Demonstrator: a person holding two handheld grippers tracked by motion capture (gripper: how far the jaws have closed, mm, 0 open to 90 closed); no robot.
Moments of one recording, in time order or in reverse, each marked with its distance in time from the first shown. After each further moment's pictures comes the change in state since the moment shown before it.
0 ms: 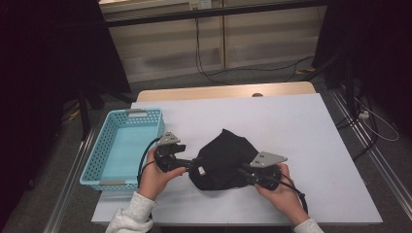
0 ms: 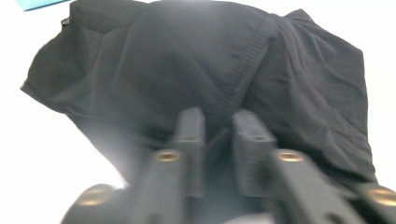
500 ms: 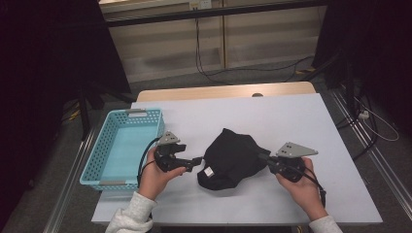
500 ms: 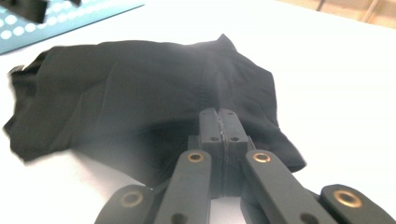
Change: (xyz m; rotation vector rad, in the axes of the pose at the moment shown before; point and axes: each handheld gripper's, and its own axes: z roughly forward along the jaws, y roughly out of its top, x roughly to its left) left arm 0.000 0.000 0.000 -0.002 -0.003 0.004; right arm -0.042 -0.005 -0.043 -0.096 -0.094 0.108
